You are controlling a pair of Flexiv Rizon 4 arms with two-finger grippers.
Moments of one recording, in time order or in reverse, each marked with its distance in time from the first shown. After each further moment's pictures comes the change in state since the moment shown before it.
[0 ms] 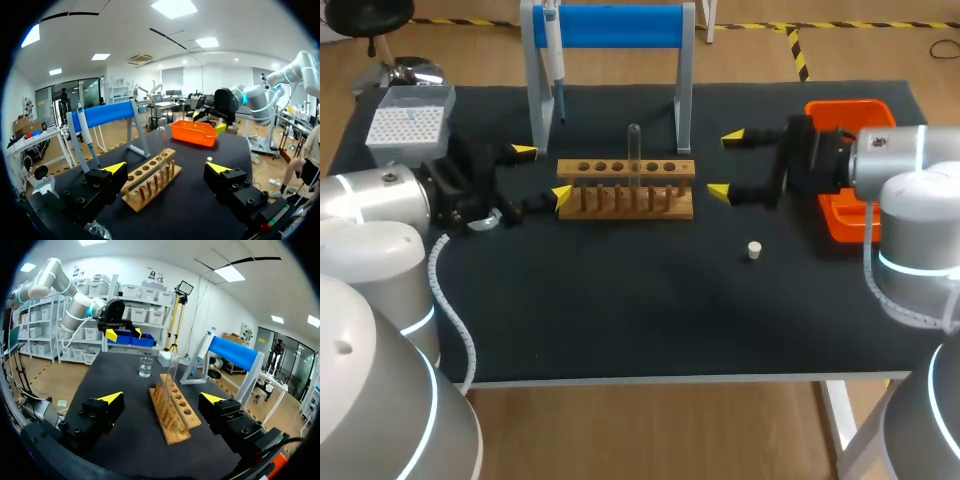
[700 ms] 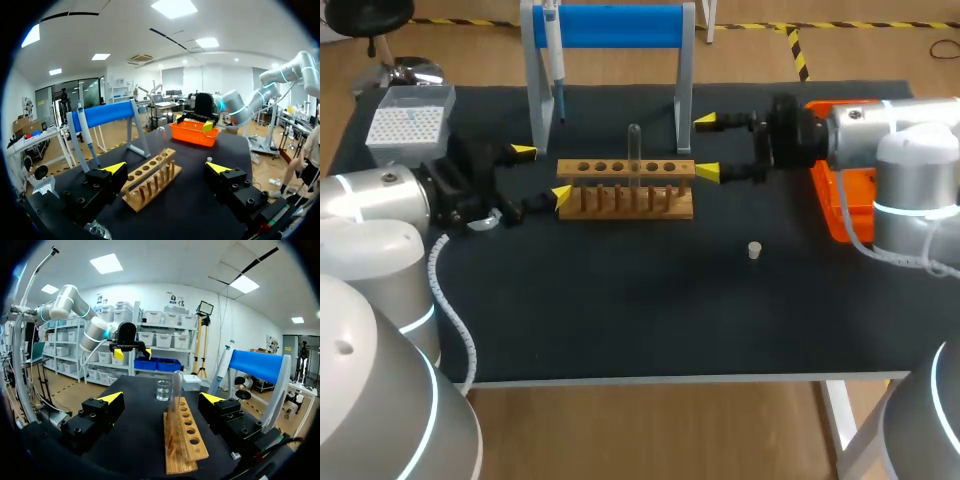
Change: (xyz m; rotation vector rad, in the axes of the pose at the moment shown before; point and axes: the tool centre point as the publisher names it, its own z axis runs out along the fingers) left arm 0.000 0.000 0.000 0.000 0.000 0.000; right arm -0.021 0.011 0.045 -0.240 0.289 0.050
